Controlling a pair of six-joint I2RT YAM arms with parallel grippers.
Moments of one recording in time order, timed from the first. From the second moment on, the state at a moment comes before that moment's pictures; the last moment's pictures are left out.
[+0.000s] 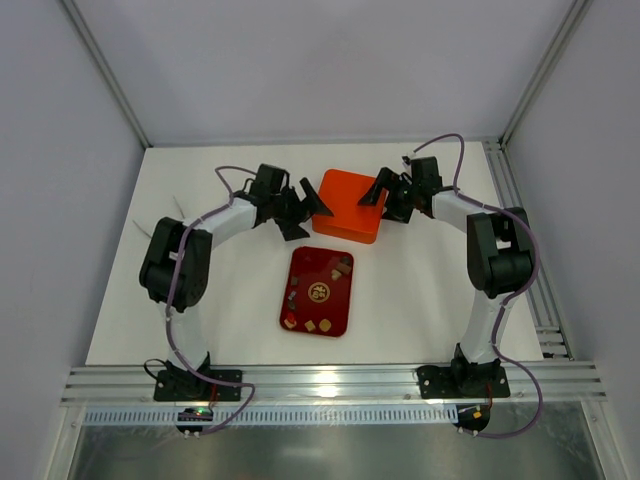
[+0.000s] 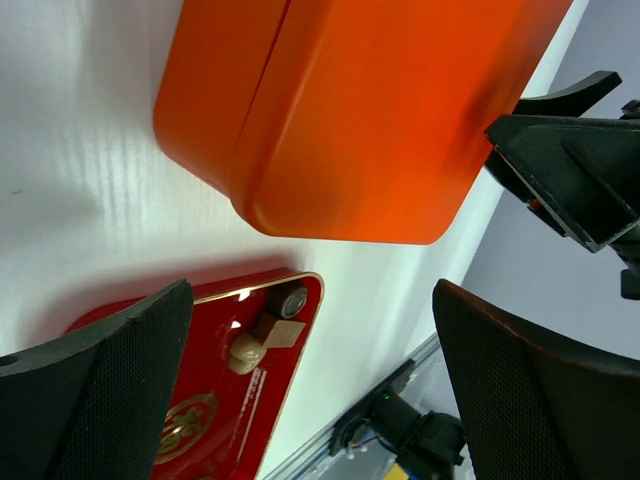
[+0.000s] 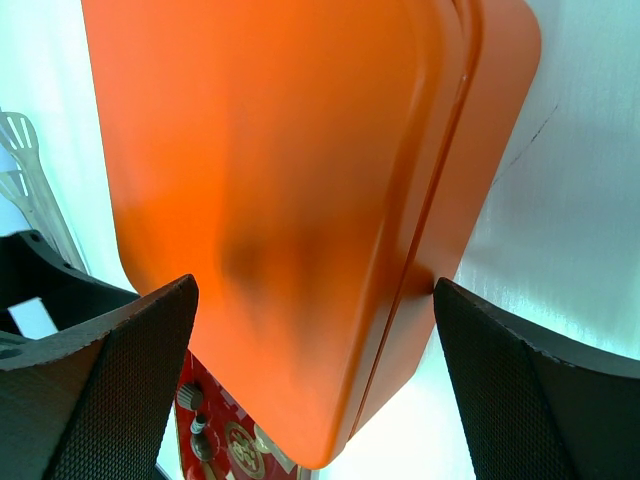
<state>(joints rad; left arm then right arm) -0.40 1.92 1.33 -0.25 0.45 -0.92 0.18 1.94 1.26 -0.10 -0.45 0.60</state>
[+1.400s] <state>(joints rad) -0.55 1.89 1.30 -0.03 0.24 -1.08 0.15 1.95 1.26 -0.07 -0.47 0.61</state>
